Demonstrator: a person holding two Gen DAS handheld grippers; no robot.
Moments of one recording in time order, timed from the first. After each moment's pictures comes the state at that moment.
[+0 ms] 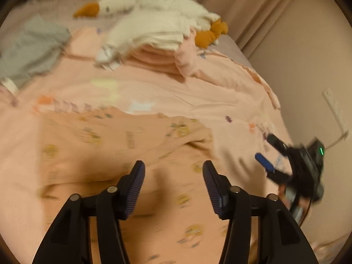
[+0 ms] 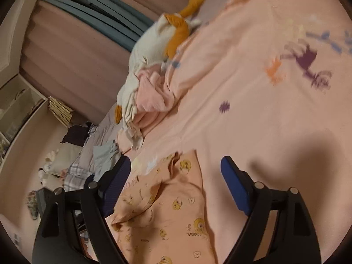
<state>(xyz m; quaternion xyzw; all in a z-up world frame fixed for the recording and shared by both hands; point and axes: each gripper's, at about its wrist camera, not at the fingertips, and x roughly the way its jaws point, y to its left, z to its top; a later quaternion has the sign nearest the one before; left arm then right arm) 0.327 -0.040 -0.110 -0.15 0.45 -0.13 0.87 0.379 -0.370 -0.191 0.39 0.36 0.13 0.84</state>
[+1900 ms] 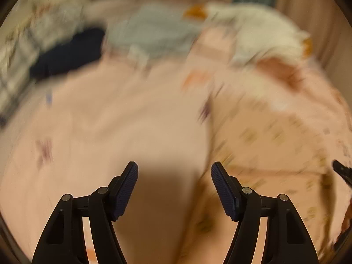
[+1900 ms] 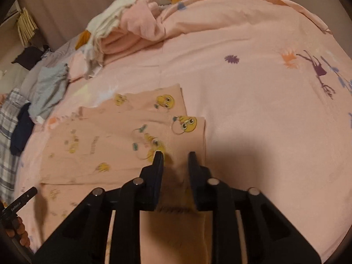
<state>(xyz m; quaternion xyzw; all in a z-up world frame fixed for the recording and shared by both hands) 0.268 0.109 -0.150 -0.10 0.42 0.13 0.89 0.377 -0.268 -0.185 0.11 0.47 0.08 0.87</state>
